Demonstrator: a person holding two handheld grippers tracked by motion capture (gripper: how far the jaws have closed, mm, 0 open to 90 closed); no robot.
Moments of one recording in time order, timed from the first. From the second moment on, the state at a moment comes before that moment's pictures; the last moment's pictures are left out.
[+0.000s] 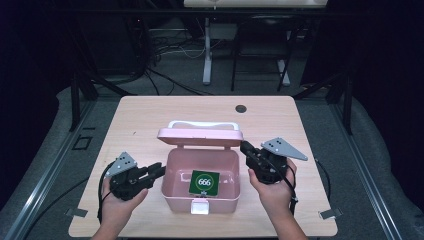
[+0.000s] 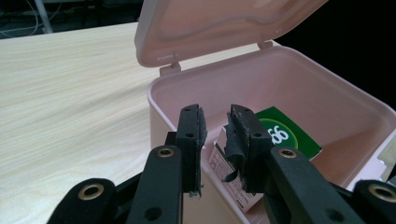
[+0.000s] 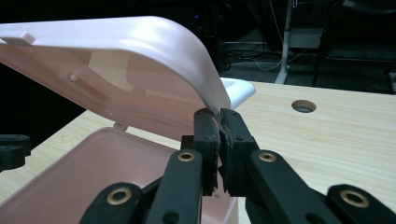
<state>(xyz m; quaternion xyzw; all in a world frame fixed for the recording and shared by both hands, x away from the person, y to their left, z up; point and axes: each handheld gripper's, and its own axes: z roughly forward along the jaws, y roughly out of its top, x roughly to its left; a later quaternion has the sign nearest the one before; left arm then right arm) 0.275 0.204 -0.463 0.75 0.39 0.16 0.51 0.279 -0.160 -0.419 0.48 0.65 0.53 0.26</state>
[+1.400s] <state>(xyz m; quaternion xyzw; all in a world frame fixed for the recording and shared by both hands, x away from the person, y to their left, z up) 0.281 0.194 -0.395 0.73 0.36 0.23 0.53 0.268 -0.165 -0.425 0.47 0.66 0.53 0.24</state>
